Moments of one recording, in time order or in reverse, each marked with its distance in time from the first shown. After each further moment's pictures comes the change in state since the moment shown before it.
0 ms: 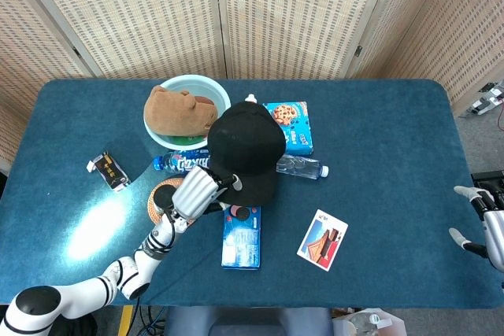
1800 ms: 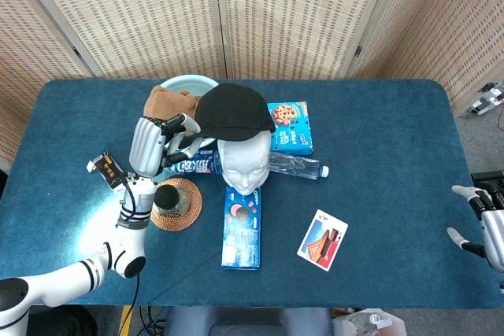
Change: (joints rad) left arm -0.022 0.165 -0.243 -0.215 -0.226 0.036 -0.081; right arm -0.001 0.005 0.002 -0.020 -0.007 0.003 -0.014
